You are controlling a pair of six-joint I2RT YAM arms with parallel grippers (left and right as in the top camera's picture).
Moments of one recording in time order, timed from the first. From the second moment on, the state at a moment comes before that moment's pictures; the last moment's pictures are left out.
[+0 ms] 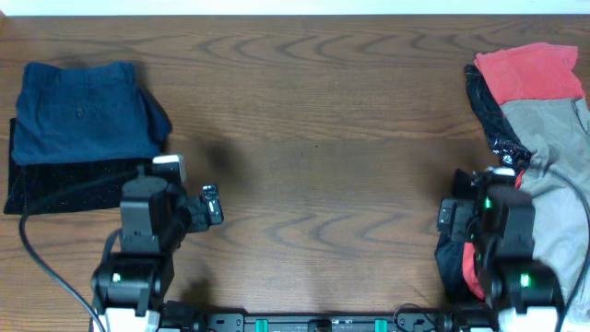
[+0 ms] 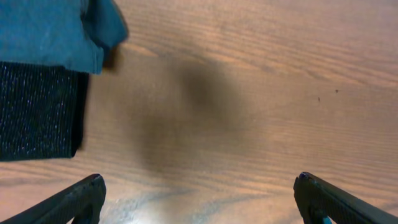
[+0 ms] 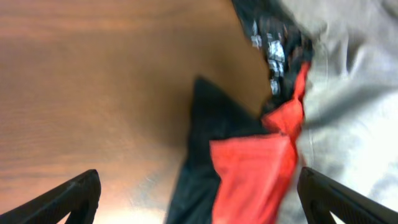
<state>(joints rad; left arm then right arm) -0.07 0.74 0.68 -0.74 0.03 -0.20 0.01 0.74 0.62 -0.78 0.20 0.08</state>
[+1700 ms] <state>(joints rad) -0.07 0.81 0.72 -0.76 0.03 -0.20 -0.36 1.25 1.06 -1.01 0.29 0.34</state>
